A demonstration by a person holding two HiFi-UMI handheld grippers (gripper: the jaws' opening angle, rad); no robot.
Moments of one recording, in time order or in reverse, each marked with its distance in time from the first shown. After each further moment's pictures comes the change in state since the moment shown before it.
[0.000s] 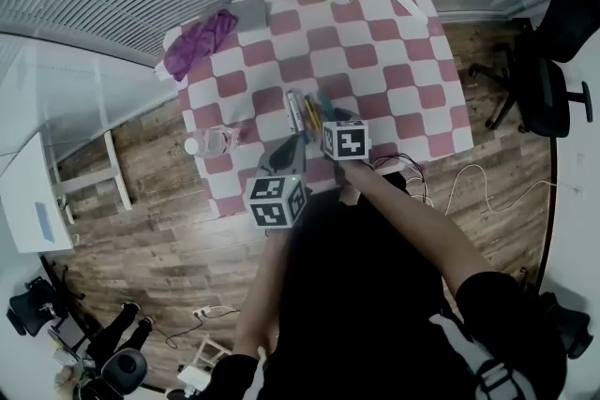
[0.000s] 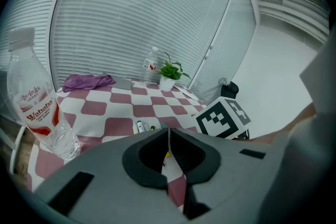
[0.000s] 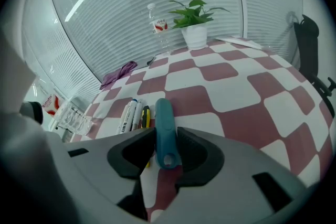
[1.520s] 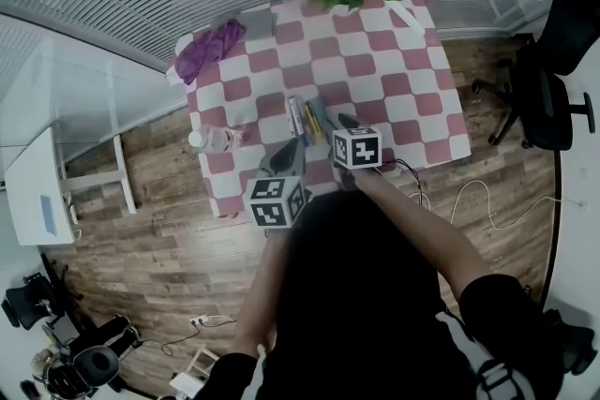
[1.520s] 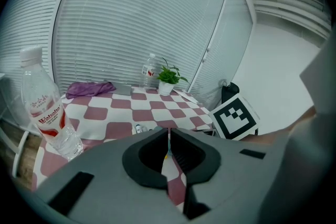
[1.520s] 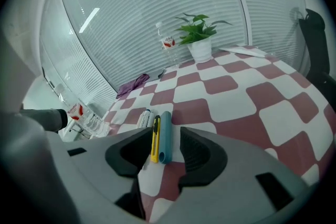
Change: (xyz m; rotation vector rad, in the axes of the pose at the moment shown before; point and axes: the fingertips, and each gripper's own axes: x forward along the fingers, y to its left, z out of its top) left arm -0.016 -0.014 0.004 0.035 -0.048 0.030; right arm -0.039 0.007 0.014 -0.020 -0.099 0.140
